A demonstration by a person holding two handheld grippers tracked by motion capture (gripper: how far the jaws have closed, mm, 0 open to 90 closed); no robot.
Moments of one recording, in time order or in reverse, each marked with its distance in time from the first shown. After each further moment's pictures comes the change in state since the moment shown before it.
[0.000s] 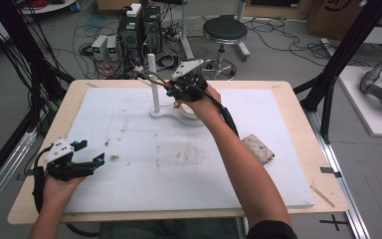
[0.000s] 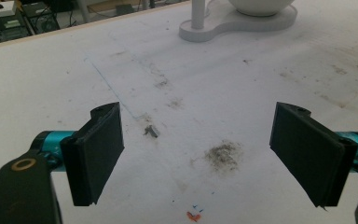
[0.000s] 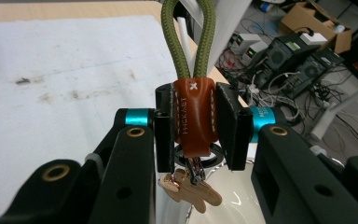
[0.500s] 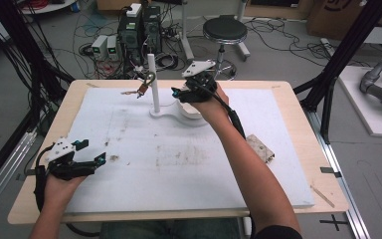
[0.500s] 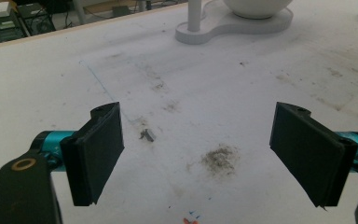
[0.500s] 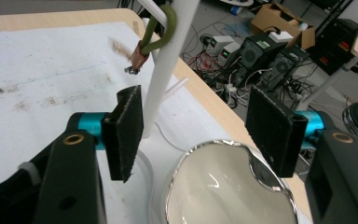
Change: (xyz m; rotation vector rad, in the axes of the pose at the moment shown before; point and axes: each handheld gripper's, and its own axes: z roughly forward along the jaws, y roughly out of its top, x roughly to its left) left arm 0.000 0.002 0.005 -0.004 -0.019 -0.002; right arm -0.004 -0.012 -0.022 -0.032 -0.106 0.059
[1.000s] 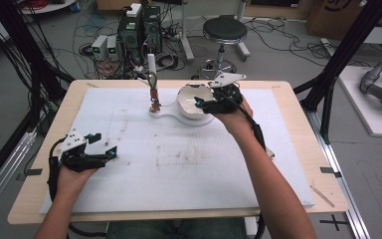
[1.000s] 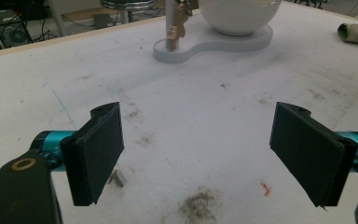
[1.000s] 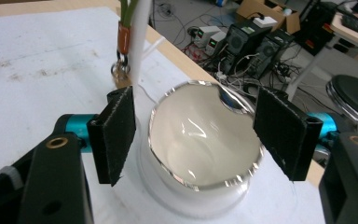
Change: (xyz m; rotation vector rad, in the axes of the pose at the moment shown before) left arm -0.006 0.015 0.031 -0.035 -0.078 -0.009; right arm -0.015 -0.053 -0.050 0.001 -0.046 0.079
